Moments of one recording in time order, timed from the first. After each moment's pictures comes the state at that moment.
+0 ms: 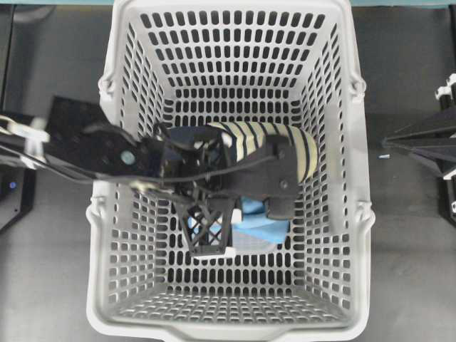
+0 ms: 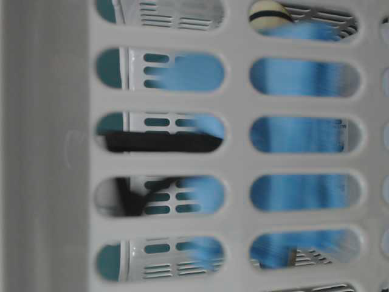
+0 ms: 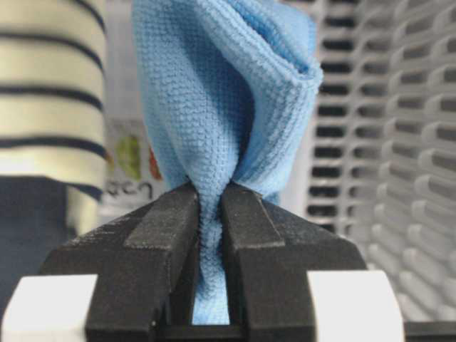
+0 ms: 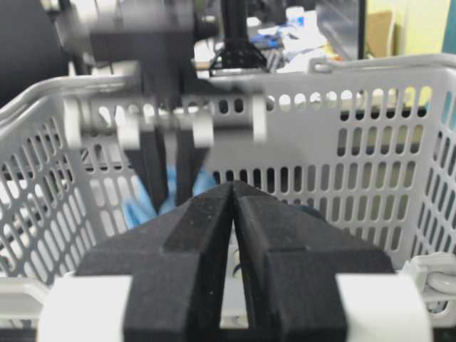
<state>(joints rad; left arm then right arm) -0.13 0.08 0.02 0.04 0.85 -0.17 0.00 -0.98 1.20 0.01 -0.23 0.05</state>
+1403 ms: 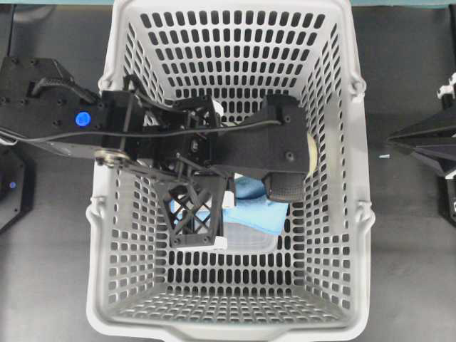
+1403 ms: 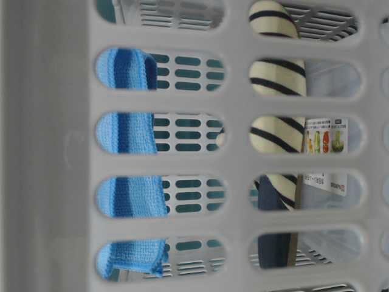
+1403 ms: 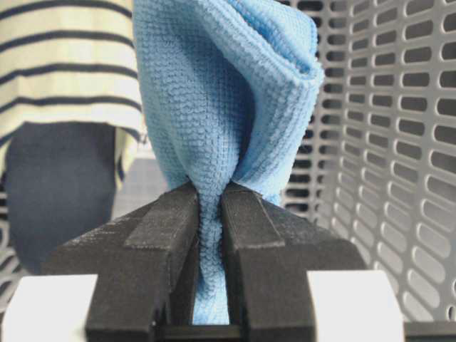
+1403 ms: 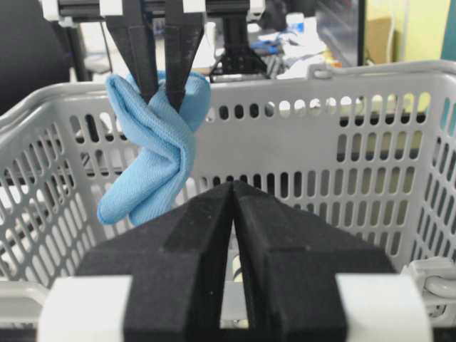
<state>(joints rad) -0.13 0.06 -0.23 0.04 1.17 -0.17 0.00 -0.99 1.20 0.01 -0.23 0.05</state>
